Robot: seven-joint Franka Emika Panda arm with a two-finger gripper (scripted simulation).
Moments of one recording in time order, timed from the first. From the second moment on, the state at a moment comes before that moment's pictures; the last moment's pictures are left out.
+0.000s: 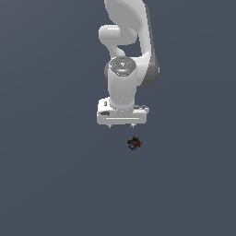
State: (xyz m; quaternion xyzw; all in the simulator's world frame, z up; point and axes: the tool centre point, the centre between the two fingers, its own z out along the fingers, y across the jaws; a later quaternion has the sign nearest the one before) arm -0.004 0.015 0.163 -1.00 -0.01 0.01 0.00
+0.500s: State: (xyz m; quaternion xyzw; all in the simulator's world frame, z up) arm 0.000 0.028 0.149 -1.00 0.07 0.01 0.01
